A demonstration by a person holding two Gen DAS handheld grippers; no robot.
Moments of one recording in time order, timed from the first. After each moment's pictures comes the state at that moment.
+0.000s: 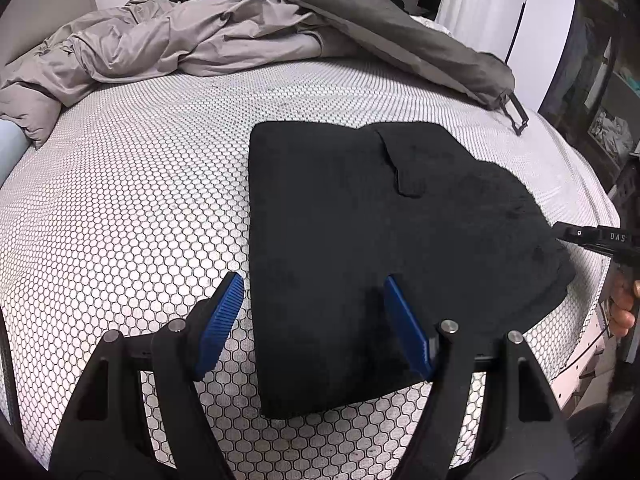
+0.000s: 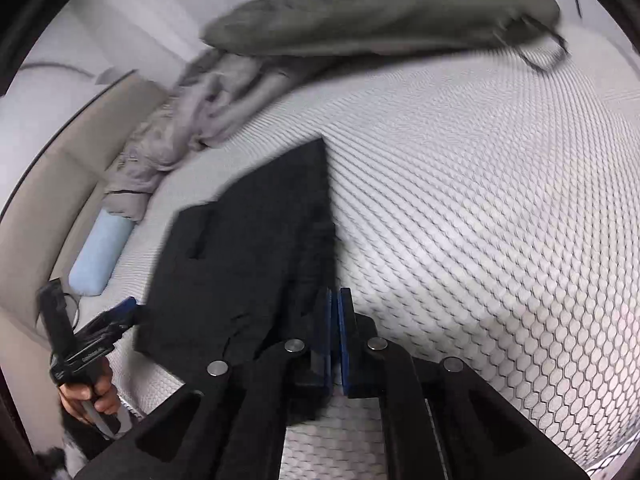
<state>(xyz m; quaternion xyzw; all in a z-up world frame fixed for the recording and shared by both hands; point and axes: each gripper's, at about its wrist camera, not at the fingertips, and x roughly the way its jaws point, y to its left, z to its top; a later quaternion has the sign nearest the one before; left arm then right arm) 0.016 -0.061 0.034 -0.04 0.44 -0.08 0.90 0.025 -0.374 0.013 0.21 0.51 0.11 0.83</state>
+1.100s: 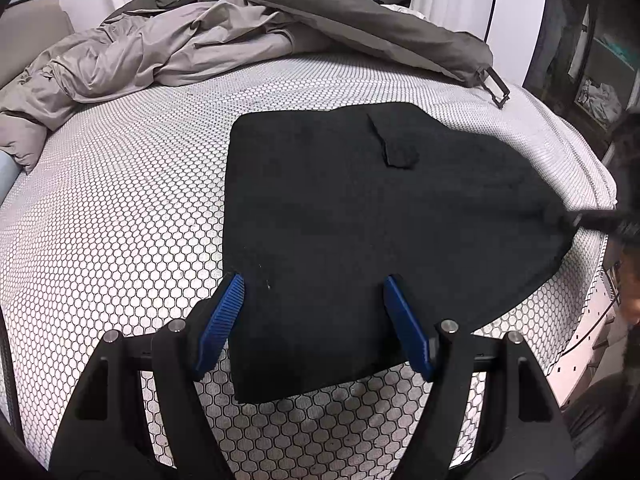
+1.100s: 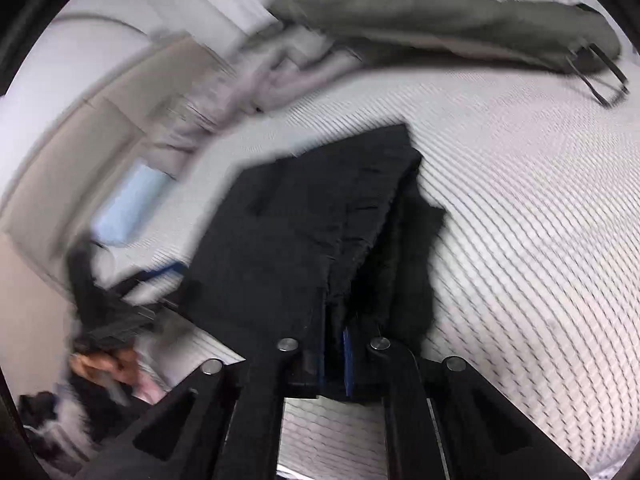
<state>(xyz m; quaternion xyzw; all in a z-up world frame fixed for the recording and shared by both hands) 0.001 -0.084 0.028 0.01 0.43 -0.11 0.89 0.019 -0.311 0.019 0.12 0.53 0.18 0.82</state>
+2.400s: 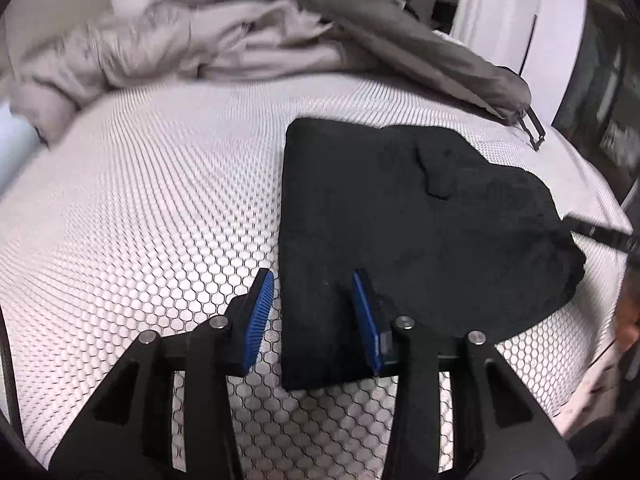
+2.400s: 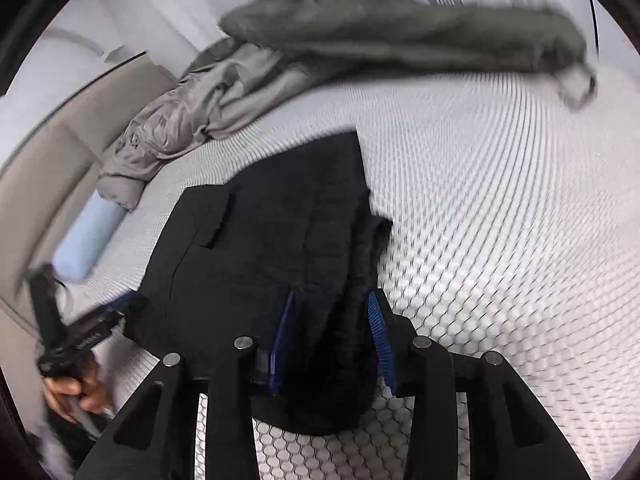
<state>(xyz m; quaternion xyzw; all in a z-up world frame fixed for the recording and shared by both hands) 0.026 -0.044 0.037 -0.03 0.40 -0.06 0.91 0.044 -0.306 0.040 0.09 0.44 0.11 0.89</state>
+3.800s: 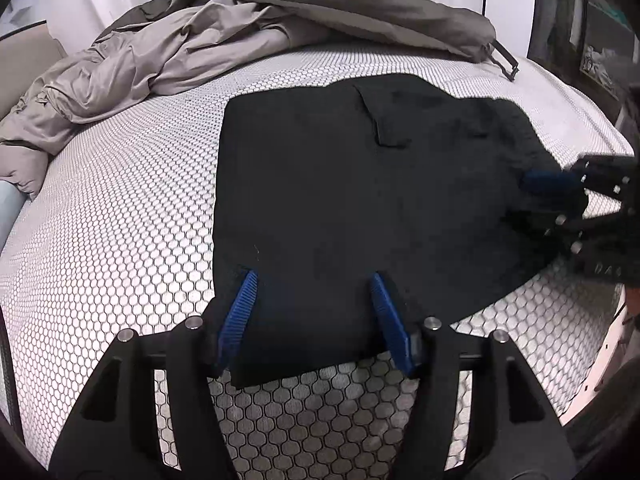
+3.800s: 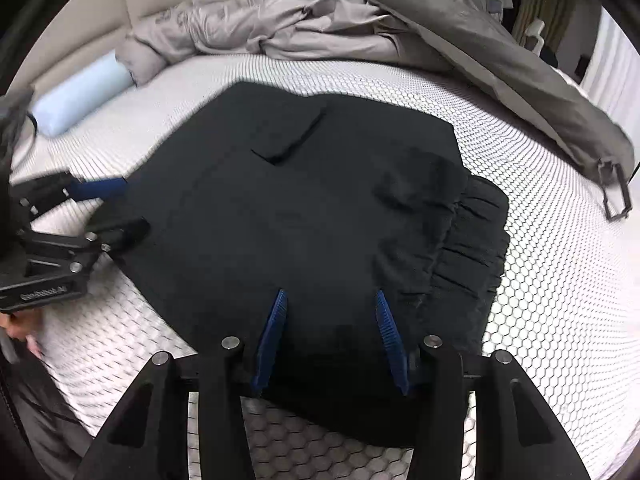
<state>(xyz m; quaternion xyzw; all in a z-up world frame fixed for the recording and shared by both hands) 0.020 -0.091 0.012 0.06 0.43 -0.10 0.90 0.033 -0.200 0.004 -0.14 0.48 0.13 0.86</state>
